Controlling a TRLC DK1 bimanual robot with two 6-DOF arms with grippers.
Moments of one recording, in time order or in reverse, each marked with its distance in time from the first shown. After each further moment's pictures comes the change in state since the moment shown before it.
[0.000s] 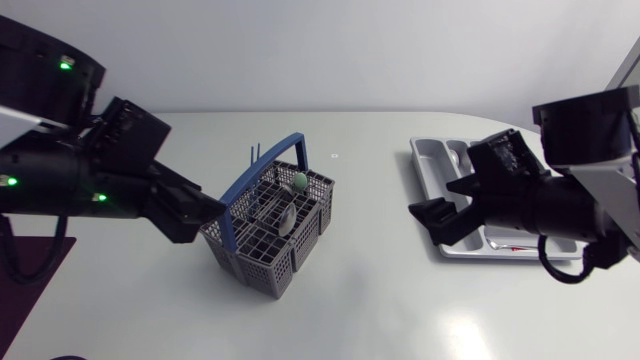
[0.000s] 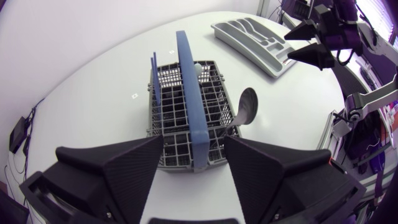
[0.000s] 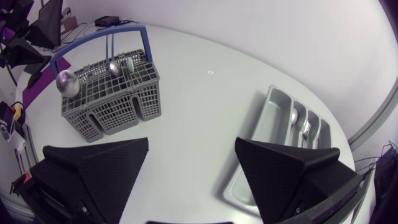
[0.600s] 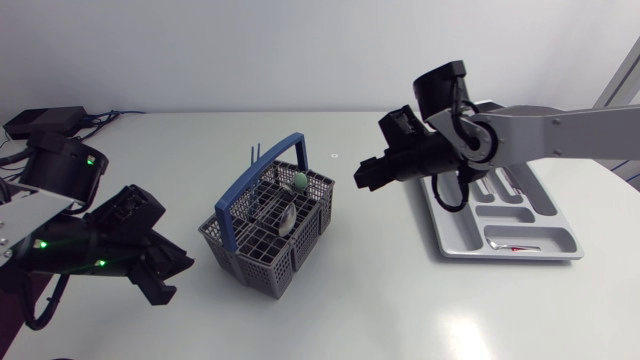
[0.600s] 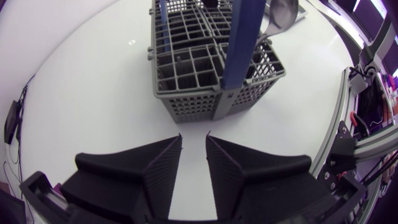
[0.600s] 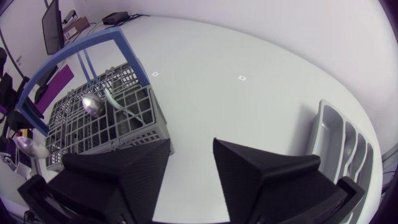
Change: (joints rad) left arm 0.217 -0.003 -0.293 0.055 0.099 0.263; right arm 0.018 0.640 0.378 0.158 -0.154 0.068
